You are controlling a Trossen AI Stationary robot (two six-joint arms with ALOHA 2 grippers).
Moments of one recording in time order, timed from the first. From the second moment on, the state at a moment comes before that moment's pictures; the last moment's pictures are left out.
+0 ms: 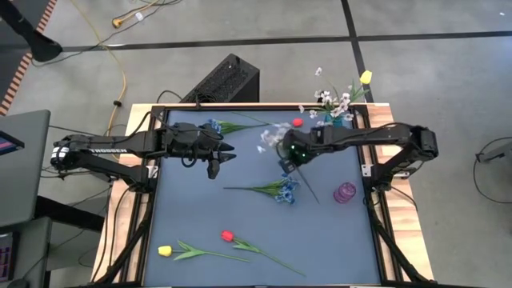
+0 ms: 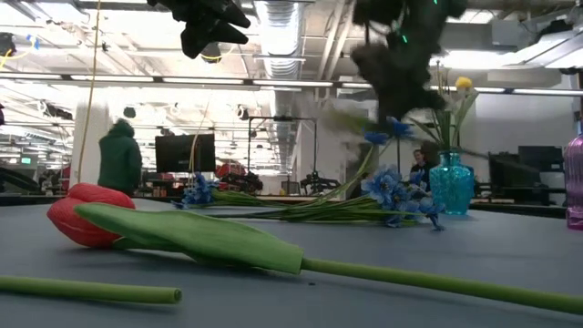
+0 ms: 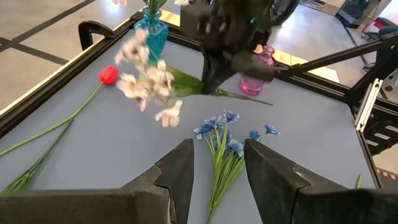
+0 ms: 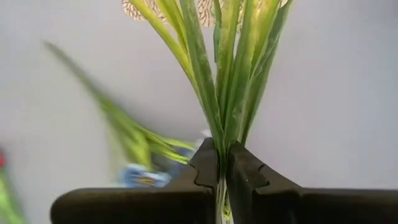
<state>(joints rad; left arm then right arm) 0.10 1.10 0.96 -0.28 -0.05 -0.29 -0.15 1.51 1.17 -0.80 0.06 0.76</state>
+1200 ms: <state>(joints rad) 0.10 1.10 0.96 -0.28 0.07 -0.19 -0.35 1.06 1.68 -0.61 0.57 0.17</state>
